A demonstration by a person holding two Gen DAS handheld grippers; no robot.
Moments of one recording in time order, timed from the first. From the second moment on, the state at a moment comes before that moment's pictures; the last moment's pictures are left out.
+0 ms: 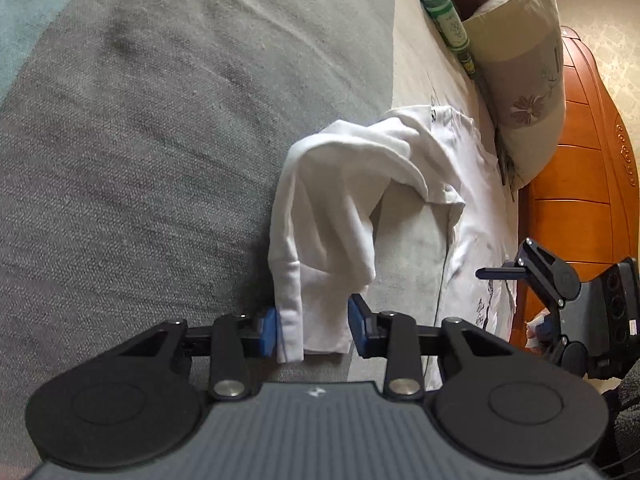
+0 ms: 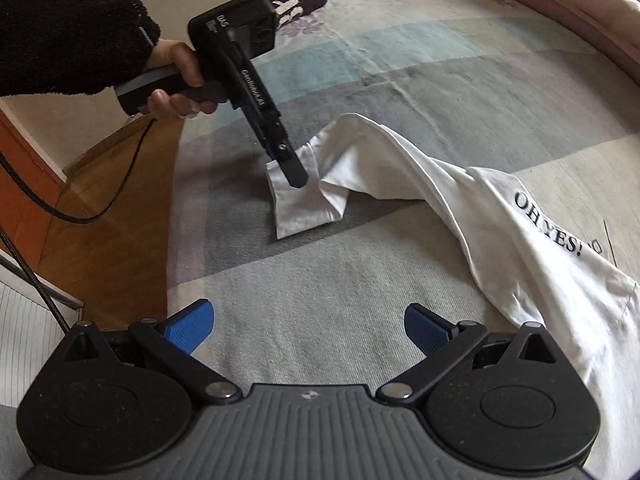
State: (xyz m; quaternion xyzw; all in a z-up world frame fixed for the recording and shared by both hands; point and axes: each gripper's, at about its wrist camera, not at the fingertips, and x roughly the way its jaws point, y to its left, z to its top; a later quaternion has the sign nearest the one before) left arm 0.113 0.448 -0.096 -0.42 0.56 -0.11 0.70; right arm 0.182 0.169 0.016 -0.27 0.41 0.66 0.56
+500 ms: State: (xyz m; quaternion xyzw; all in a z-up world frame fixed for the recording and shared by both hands) left arm 0.118 0.430 -0.044 -0.29 0.57 -0.03 0.77; right arm 0.189 0.157 0.018 -0.28 0.42 0.63 0.59
